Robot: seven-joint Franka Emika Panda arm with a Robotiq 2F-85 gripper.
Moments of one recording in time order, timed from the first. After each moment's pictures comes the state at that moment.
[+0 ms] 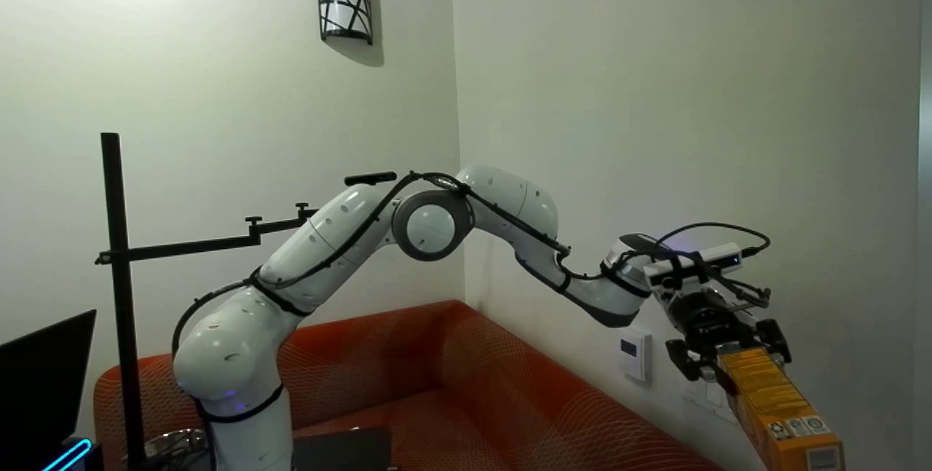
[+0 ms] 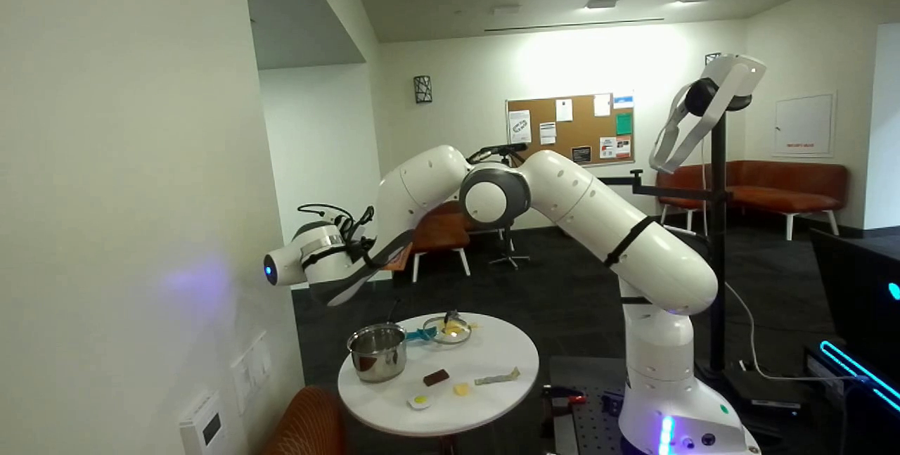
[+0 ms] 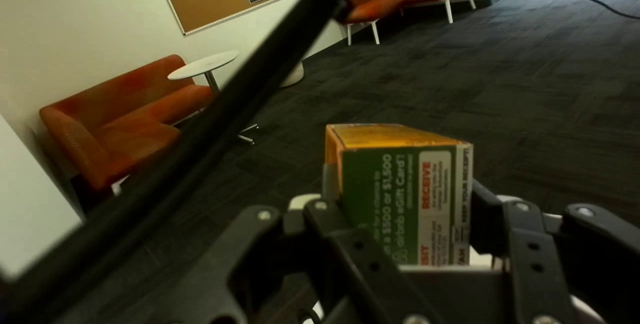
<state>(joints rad) 0.03 0.83 -0.06 -1.20 -1.24 1.31 -0.76</state>
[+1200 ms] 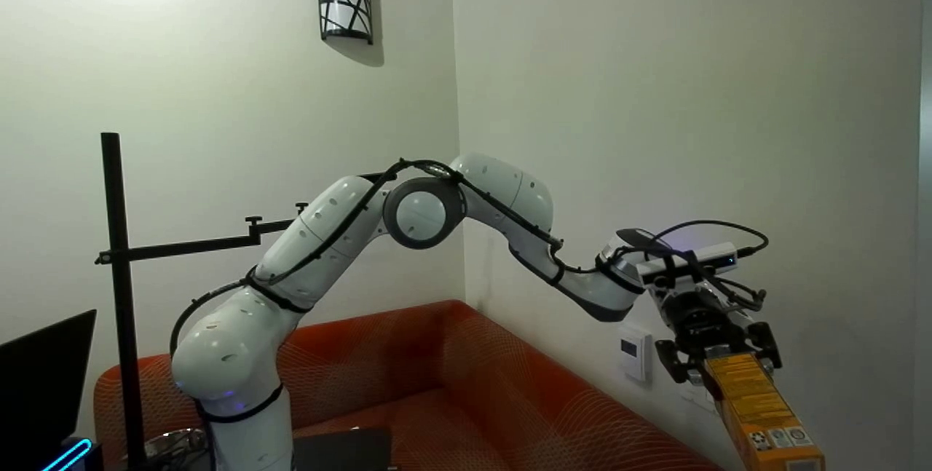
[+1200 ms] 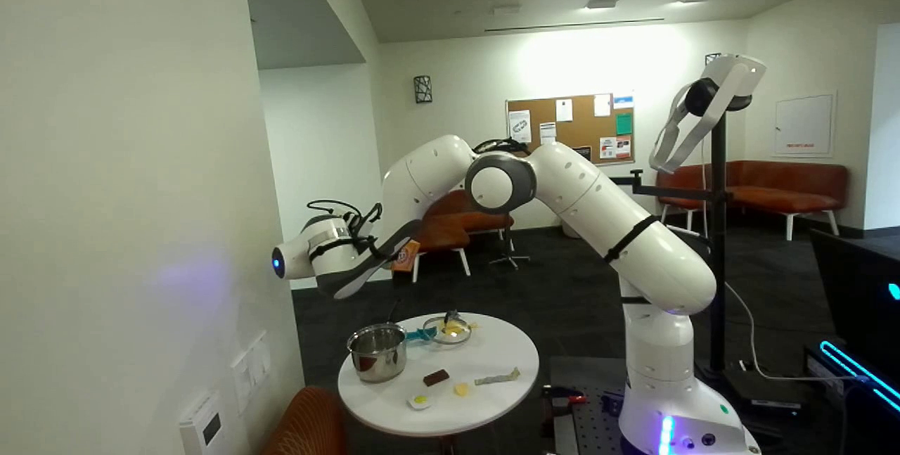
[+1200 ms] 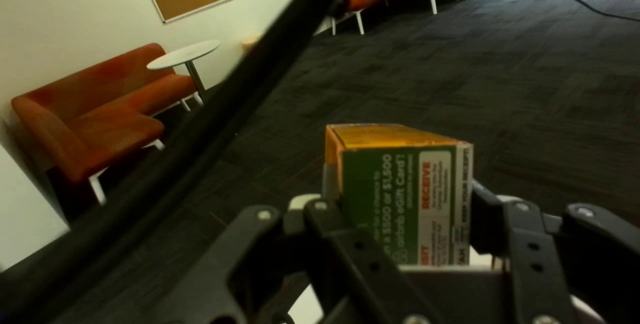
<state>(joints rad) 0.01 0.76 -0.04 -1.30 -1.21 1.32 -0.73</state>
